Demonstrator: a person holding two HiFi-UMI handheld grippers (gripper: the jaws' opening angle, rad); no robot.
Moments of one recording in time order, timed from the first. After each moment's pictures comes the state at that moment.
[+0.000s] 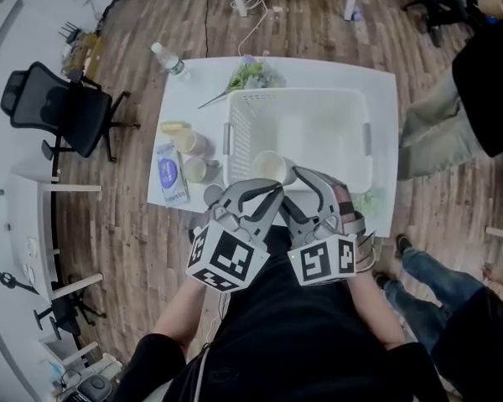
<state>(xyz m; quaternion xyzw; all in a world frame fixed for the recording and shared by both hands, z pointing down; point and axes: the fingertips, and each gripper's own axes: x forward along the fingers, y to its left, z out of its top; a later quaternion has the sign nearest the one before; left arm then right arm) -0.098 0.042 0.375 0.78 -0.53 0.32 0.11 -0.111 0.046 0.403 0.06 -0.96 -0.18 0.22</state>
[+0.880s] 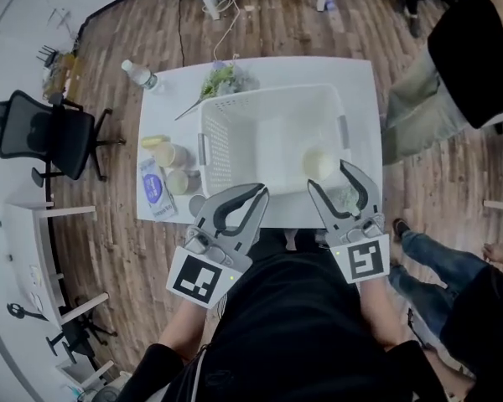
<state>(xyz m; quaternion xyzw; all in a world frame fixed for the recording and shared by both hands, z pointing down) -0.095 0.031 0.326 0.80 -0.59 0.09 0.09 -0.029 -0.033 0.370 0.24 -0.97 -0.02 0.05</state>
